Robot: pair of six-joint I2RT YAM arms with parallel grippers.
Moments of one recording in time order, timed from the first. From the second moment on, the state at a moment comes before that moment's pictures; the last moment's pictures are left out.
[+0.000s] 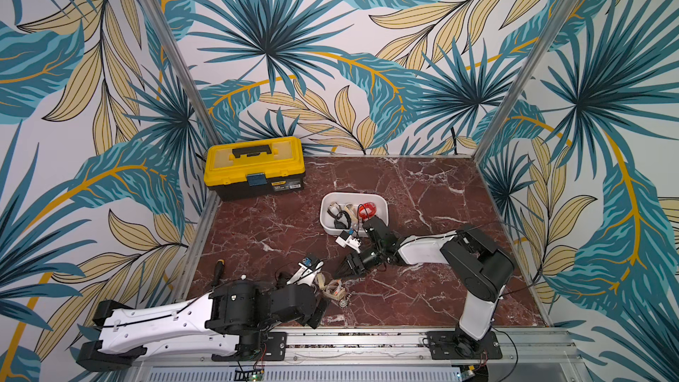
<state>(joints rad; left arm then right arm) -1.40 0.70 0.80 -1.04 -0.41 -0.78 0.71 1.86 0.85 0.13 -1.04 0.60</state>
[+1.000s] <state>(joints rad) -1.44 0.73 0.80 -1.07 -0.45 -0.82 0.75 1.90 0.92 -0.01 -1.03 0.52</state>
